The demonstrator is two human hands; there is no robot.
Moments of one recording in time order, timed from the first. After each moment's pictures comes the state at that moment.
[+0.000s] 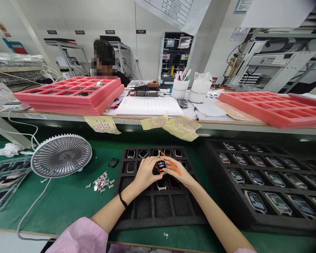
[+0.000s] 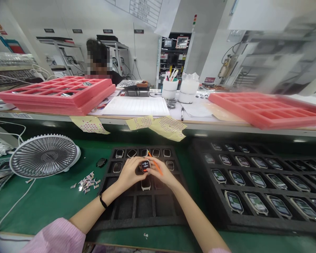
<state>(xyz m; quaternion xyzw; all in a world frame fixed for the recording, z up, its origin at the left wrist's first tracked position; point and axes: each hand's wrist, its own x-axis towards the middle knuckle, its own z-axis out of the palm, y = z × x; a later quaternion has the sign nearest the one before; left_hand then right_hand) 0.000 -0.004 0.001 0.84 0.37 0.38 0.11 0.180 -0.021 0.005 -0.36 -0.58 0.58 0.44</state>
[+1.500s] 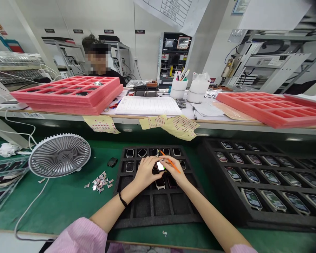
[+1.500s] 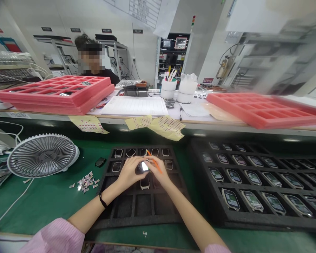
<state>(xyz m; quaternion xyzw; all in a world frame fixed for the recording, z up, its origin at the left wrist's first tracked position) 0.001 -0.006 0.002 0.85 0.37 0.36 0.12 0.161 -0.015 -0.006 -0.45 -0.53 0.49 0.53</state>
